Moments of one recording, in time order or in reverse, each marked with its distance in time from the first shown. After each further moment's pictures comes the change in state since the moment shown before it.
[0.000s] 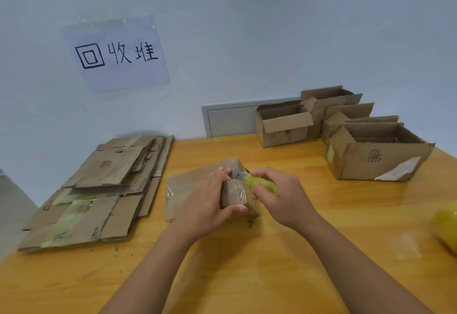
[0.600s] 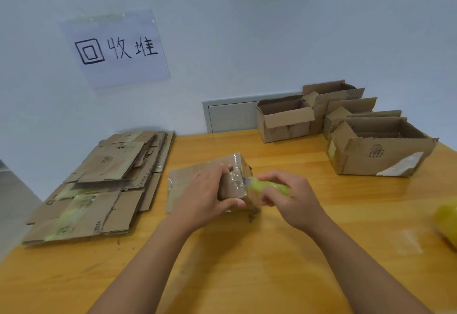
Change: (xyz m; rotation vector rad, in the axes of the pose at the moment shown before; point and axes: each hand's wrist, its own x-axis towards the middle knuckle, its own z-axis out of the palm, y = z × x) left_hand 0.003 0.007 -0.010 0.051 -0.029 -0.063; right_hand -0.015 0.006 -0.006 0.307 0.031 0.093
